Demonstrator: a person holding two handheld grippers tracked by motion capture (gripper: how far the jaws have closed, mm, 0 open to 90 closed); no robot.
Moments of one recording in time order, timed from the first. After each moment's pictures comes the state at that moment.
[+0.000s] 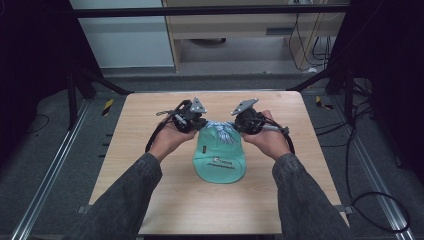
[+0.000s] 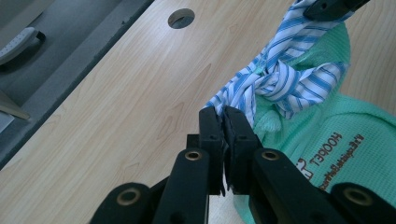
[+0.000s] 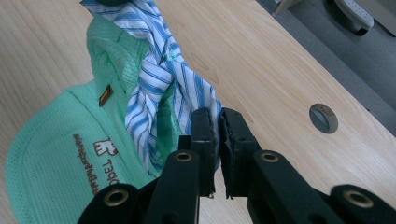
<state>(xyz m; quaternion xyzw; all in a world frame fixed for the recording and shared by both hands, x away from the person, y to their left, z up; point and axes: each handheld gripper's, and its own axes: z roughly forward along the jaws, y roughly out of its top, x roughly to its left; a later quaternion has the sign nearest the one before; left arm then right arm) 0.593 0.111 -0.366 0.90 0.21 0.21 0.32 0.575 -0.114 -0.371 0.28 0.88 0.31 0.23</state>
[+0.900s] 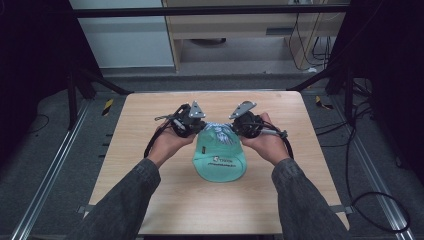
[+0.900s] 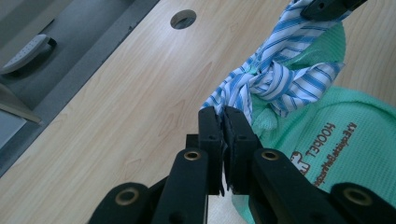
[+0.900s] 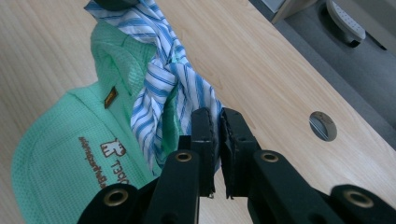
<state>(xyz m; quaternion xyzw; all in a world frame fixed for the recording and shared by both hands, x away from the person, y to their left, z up) 0.578 0.115 -0.373 0.89 0.21 0.23 0.32 0.564 -0.108 -0.375 0.26 0.88 0.31 0.25</state>
